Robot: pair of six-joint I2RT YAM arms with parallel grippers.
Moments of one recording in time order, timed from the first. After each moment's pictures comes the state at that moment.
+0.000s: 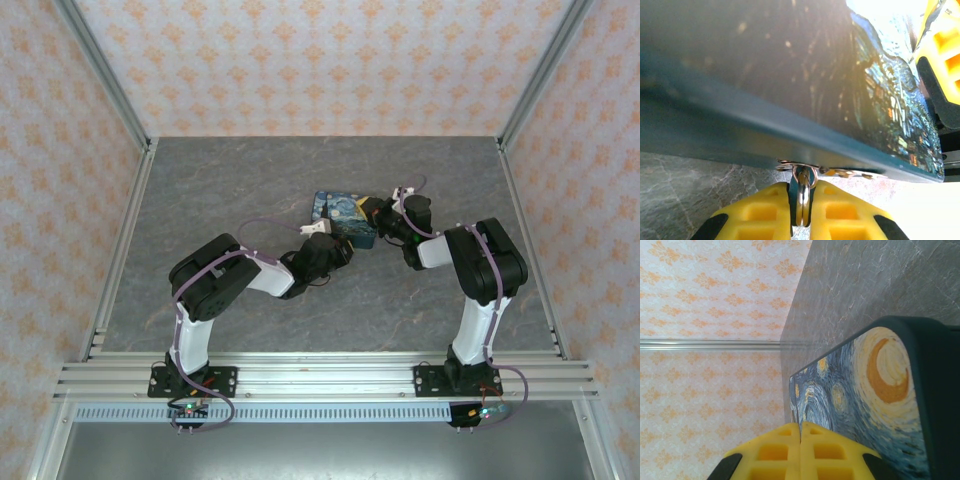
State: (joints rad) left arm -0.76 1.99 0.87 0.60 -0.09 -1.09; right arm 0.28 1.89 0.74 0.90 -0.51 1.32
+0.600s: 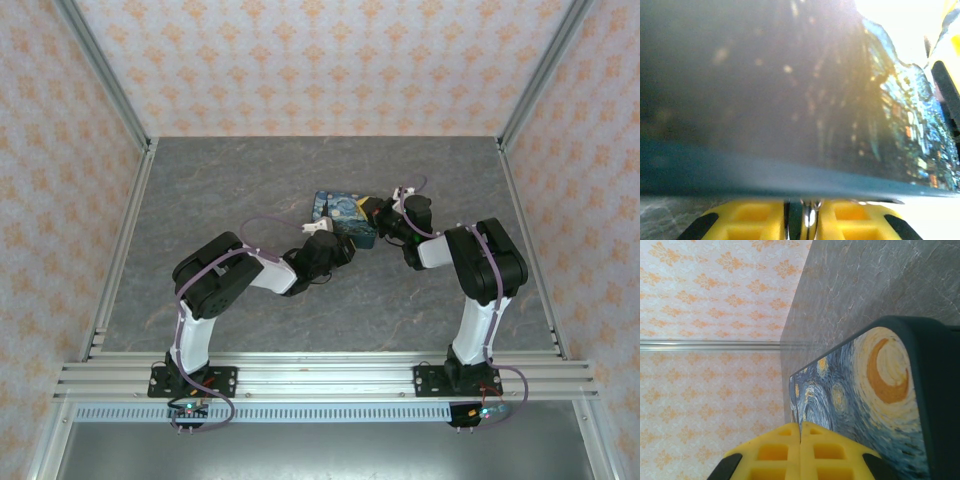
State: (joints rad) left arm -0.76 2.01 0.90 0.58 -0.10 -1.07; right arm 0.28 1.89 0.74 0.90 -0.51 1.32
